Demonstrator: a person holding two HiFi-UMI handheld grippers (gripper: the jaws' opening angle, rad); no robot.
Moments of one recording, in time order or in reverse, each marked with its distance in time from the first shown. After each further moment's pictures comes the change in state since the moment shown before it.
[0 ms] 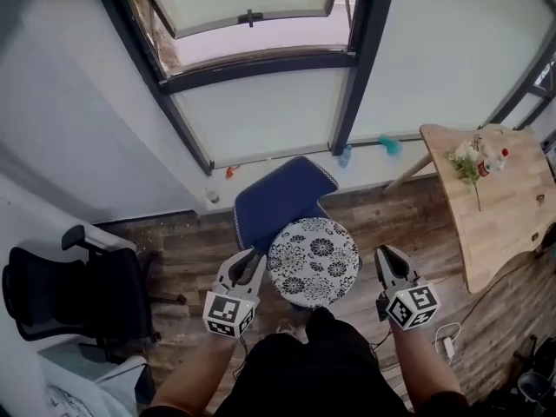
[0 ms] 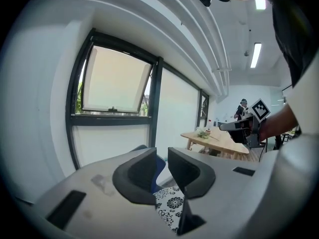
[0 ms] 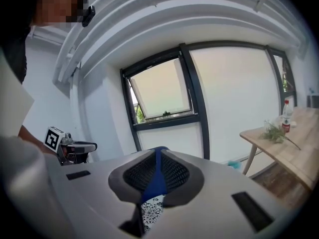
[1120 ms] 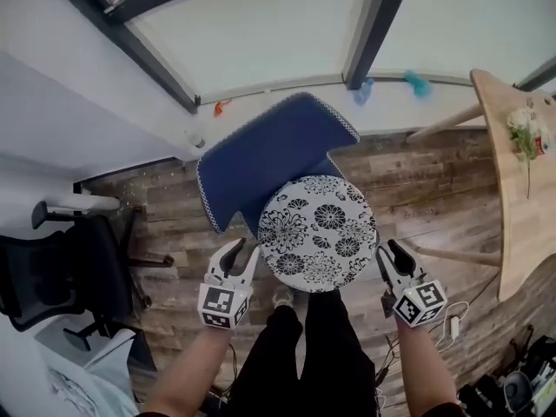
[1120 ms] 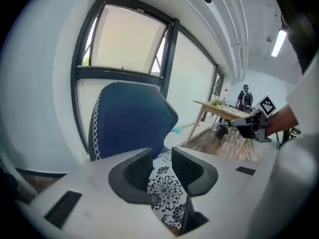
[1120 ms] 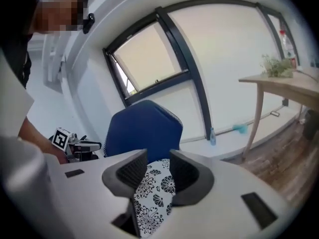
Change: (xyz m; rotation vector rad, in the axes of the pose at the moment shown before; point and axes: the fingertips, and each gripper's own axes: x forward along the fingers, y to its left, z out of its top) left arm 0.082 0.035 -0.224 -0.111 0.287 0.080; right arm 0.081 -0.085 -0.217 0.162 0.235 0.077
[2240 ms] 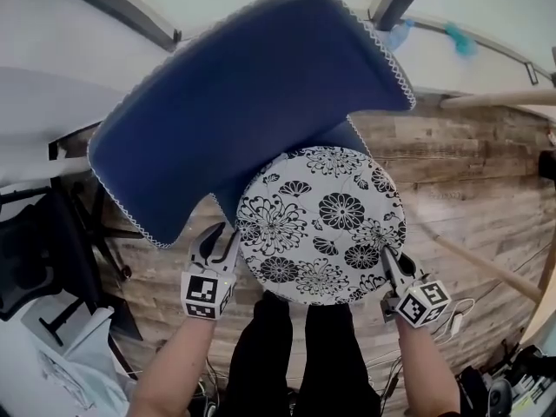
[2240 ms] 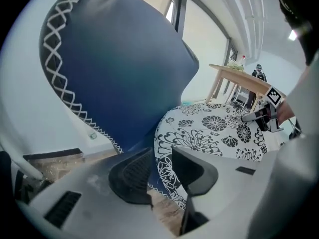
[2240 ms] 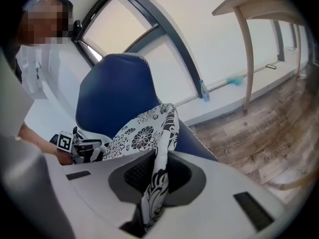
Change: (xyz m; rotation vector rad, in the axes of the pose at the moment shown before) left arm 0.091 0.048 -0.170 -0.009 0.229 0.097; right arm 0.082 -0.091 -0.182 0.212 0.269 0.014
